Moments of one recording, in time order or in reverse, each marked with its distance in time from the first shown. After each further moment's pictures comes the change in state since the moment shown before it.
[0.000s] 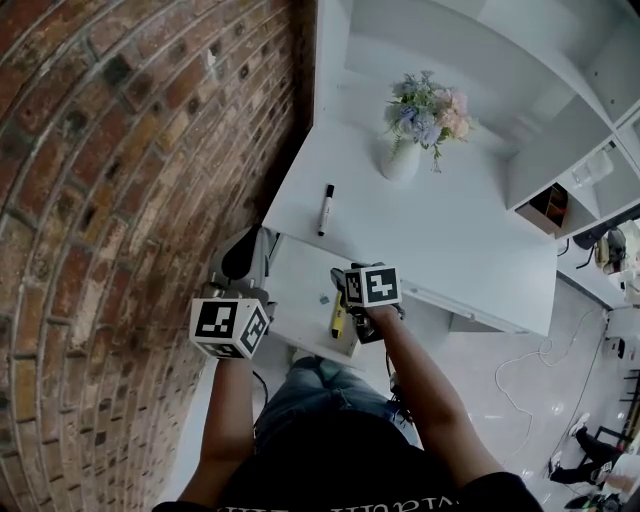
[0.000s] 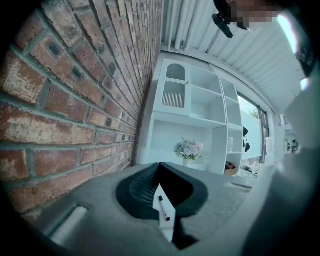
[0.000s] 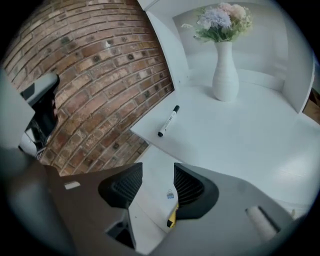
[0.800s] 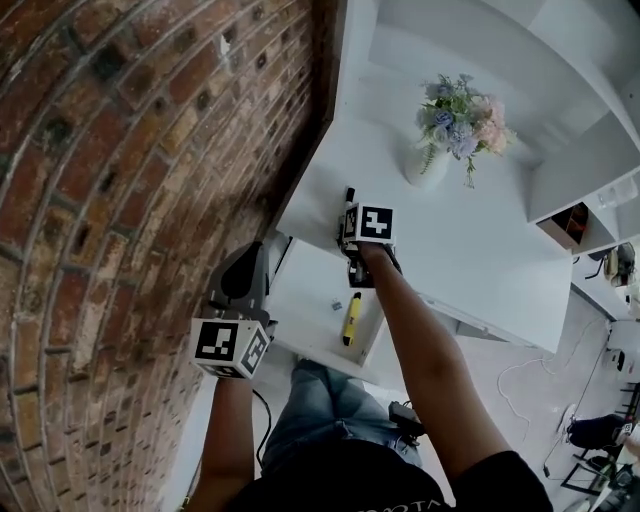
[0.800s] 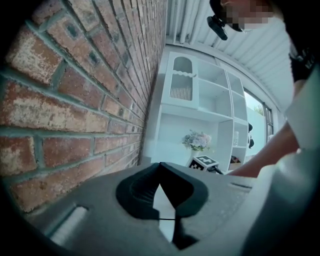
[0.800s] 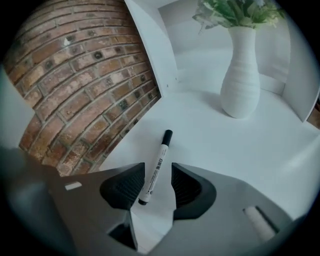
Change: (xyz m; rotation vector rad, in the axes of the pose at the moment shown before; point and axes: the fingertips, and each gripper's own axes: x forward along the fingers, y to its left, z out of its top) left arm 0.000 0.040 -0.028 -0.013 0.070 0.044; right arm 0.089 -0.037 0.119 0.129 -0.034 -0.147
